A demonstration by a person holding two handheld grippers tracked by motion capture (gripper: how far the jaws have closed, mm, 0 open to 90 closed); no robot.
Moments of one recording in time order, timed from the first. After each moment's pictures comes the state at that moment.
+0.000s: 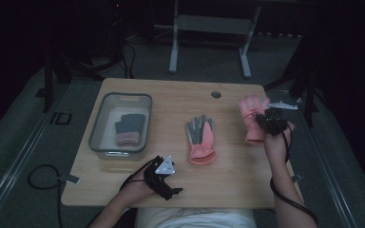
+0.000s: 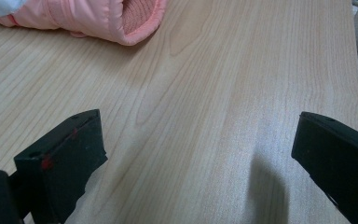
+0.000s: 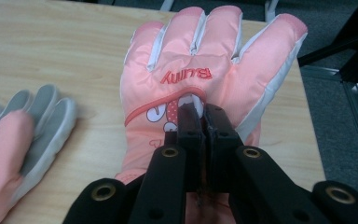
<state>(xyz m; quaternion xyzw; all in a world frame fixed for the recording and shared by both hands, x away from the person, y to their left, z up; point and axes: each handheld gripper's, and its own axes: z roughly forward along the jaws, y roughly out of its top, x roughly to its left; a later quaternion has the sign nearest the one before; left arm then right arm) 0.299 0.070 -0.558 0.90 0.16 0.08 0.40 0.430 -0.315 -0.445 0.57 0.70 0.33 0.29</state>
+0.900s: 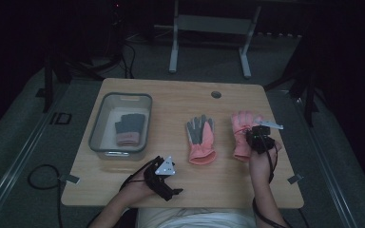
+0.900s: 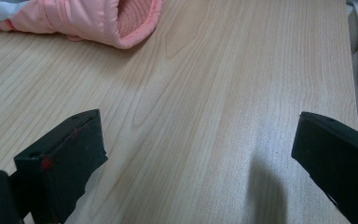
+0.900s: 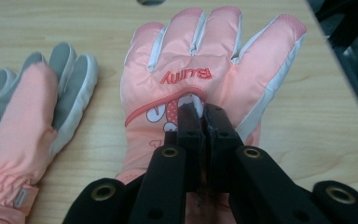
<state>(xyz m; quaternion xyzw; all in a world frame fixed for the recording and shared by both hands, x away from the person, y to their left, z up) 0.297 0.070 -0.556 0.90 0.16 0.08 0.40 0.383 -0.274 -0.480 0.62 0.66 0.31 0.29</state>
